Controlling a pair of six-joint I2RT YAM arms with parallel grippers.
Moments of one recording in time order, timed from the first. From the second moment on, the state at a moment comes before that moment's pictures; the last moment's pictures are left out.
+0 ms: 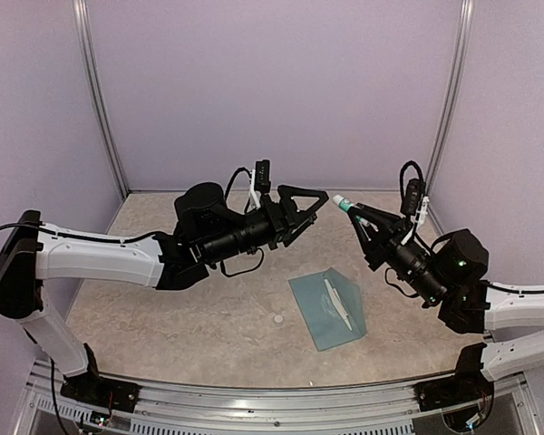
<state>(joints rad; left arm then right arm) -1.04 1.64 1.09 0.68 0.12 -1.03 0.99 0.96 0.48 0.77 0.24 0.23</state>
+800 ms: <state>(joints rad) -1.07 1.69 1.13 0.74 0.15 -1.09 1.09 1.09 0.51 0.90 0.22 0.07</state>
